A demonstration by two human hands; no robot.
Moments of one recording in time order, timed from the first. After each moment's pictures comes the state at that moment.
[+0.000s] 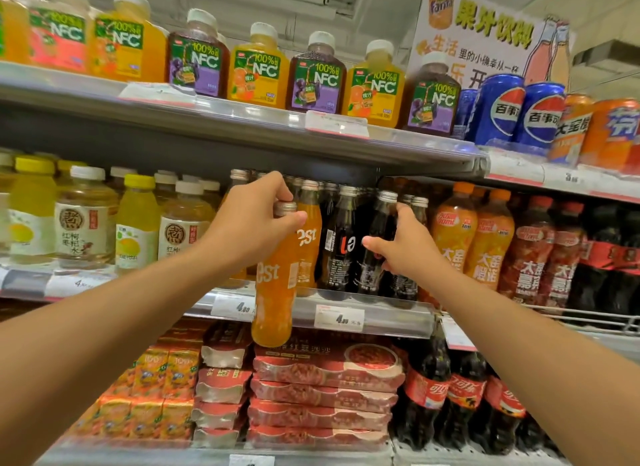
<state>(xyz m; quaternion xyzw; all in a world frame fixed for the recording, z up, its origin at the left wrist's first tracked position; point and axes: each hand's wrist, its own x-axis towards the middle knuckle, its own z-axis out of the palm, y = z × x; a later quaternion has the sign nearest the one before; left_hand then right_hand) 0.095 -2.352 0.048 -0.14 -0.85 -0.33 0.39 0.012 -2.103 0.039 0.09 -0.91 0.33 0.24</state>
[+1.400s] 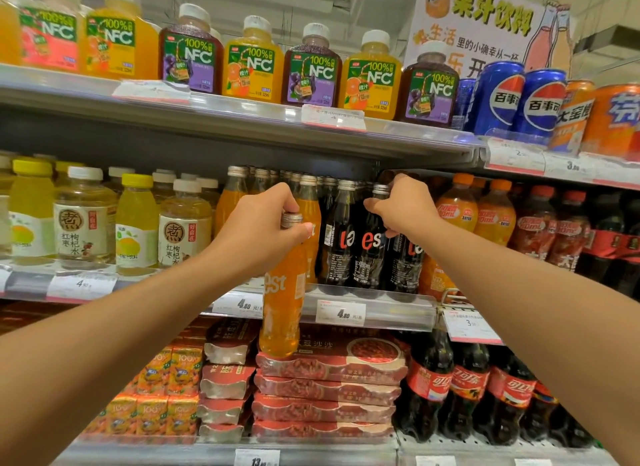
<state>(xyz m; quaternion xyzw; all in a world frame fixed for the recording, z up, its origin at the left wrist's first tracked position) 0.095 -2.343 0.038 -0.16 -0.87 -0.31 0.36 0.014 -2.123 0.090 0.02 -0.92 0.30 0.27</state>
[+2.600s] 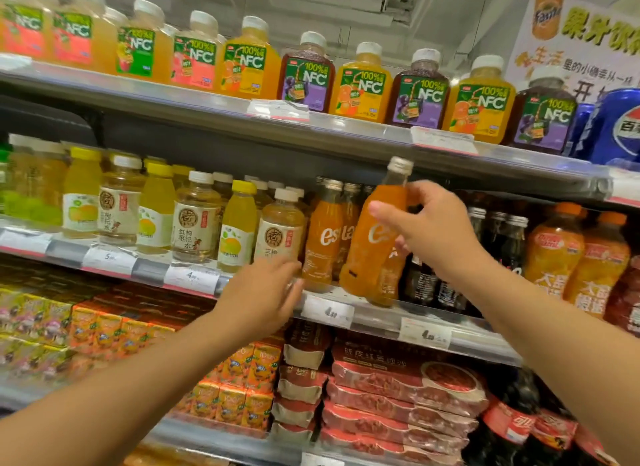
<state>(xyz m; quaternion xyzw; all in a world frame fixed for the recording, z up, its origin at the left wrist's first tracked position) 0.104 -2.464 -0.052 -0.12 -0.92 -0.11 0.36 0.079 -2.236 0.068 0.25 -0.81 0.46 0.28</state>
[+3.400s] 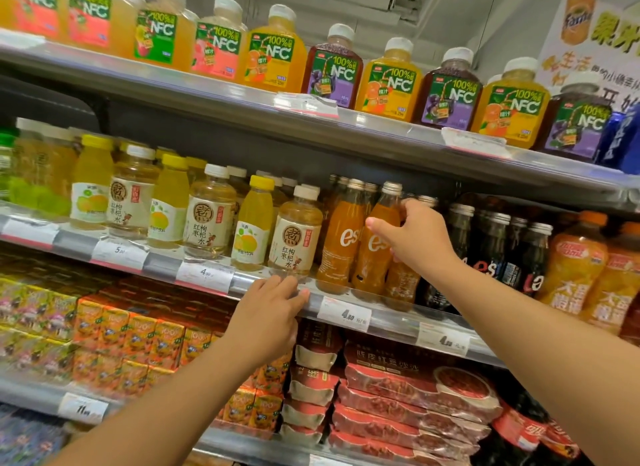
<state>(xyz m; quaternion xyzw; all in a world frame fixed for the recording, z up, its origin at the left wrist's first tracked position) 0.087 -2.481 -0.096 -0.13 -0.93 -0.01 0.33 0.027 -2.272 0.048 0.16 -0.89 0.30 0.30</state>
